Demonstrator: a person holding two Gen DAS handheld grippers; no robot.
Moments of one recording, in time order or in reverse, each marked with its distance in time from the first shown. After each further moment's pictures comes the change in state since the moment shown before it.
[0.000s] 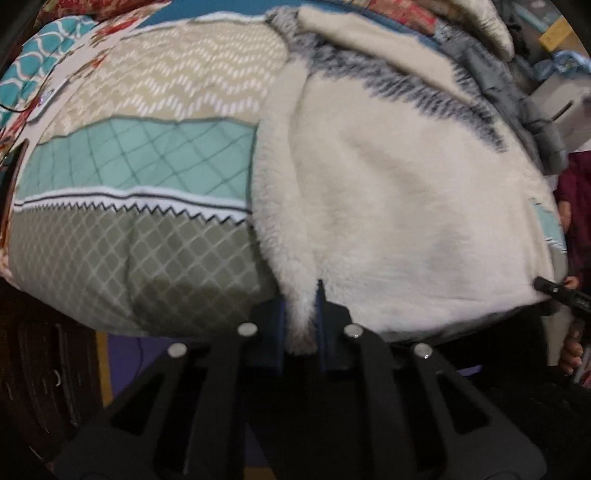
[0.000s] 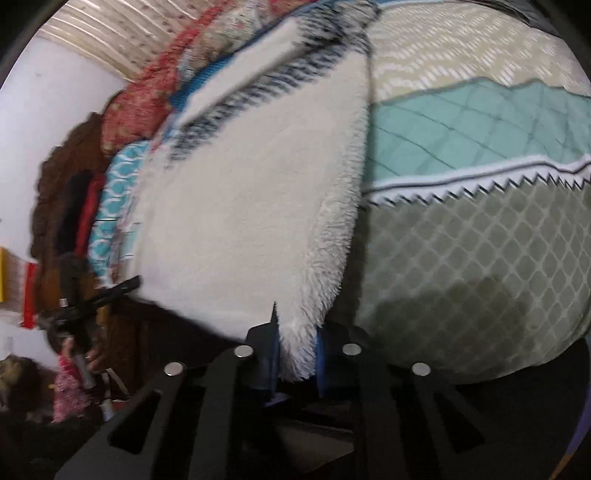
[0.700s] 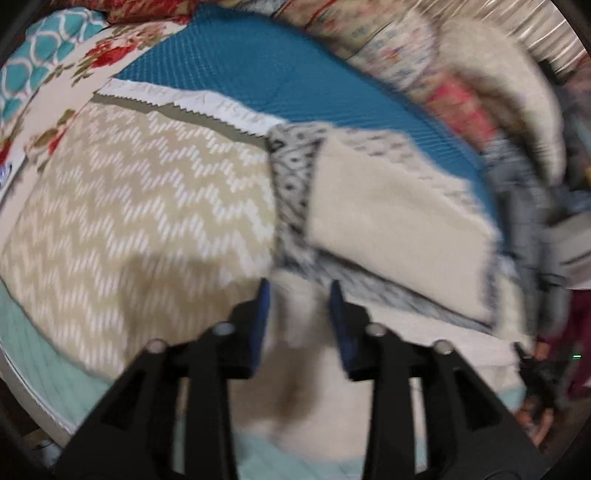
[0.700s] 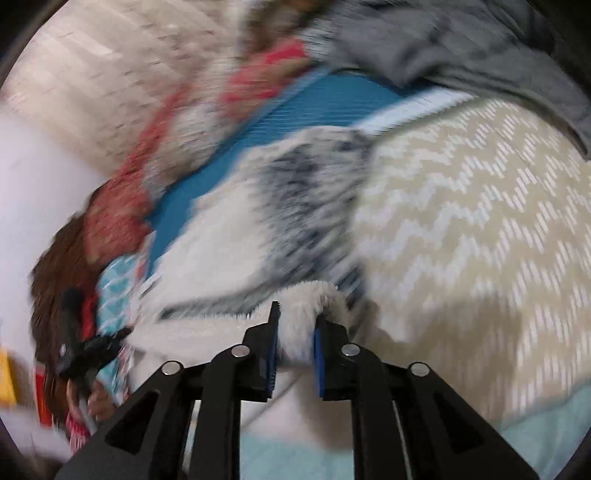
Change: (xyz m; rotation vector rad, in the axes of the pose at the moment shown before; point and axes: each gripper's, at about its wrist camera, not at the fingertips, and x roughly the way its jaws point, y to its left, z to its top) left arm 0.061 -0.013 0.272 -0.276 -0.038 0.060; right arm 0.008 -0.052 0.244 0.216 -0.224 -0.070
